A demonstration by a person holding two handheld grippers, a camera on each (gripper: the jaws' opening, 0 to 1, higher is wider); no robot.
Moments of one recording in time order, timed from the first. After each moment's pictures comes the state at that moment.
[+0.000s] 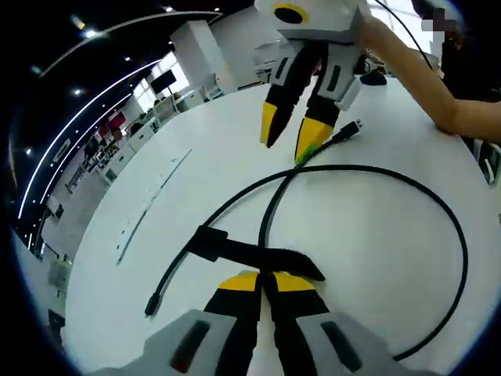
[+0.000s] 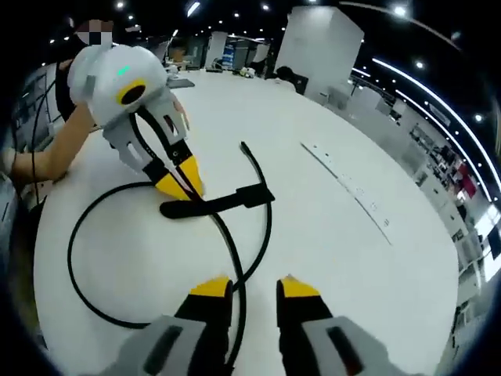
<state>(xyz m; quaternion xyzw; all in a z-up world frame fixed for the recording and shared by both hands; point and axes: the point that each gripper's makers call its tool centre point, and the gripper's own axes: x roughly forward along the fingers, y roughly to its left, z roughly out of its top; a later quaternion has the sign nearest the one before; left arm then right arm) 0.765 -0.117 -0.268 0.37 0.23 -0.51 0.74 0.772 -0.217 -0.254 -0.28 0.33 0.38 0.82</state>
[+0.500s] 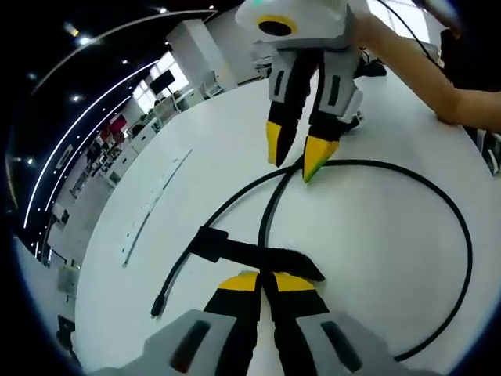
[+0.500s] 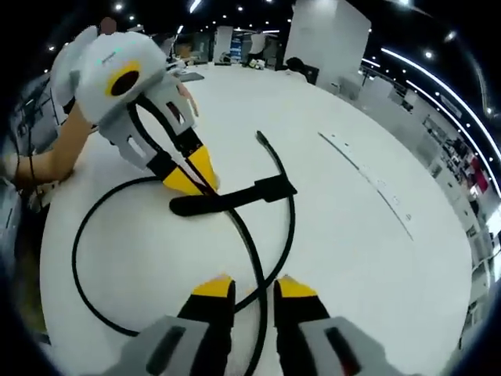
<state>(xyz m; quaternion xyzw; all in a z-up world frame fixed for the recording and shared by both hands) 0.764 -0.116 -0.269 0.40 0.22 -0.50 0.74 0.761 -0.202 -0.272 -0.27 0.36 0.40 0.80</state>
